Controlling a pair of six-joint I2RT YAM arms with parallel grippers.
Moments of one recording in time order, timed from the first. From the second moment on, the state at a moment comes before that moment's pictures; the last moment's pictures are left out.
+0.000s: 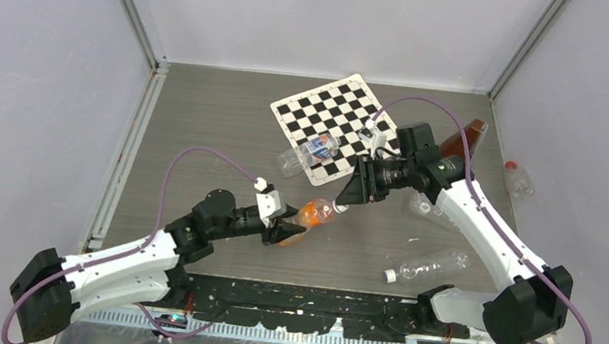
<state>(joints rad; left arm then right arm) -0.89 0.82 0.37 0.35 0.37 0.05 0.45 1.26 1.12 -0.73 -0.79 0.21</state>
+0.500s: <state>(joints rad) -0.89 0.97 0.23 0.70 0.32 0.05 0.43 1.30 1.10 -0.68 -0.78 0.27</state>
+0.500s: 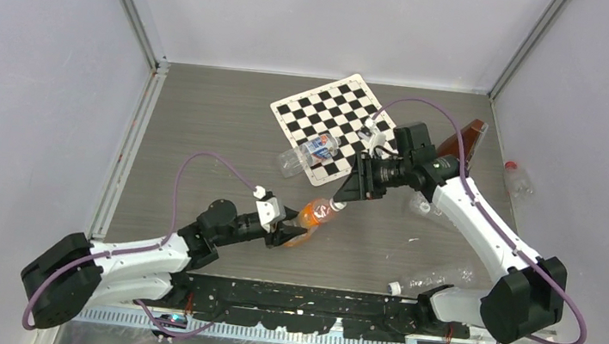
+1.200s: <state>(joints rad) -0.89 0.90 0.23 0.53 0.21 0.01 0.61 1.31 1.10 -0.59 -0.60 0.37</state>
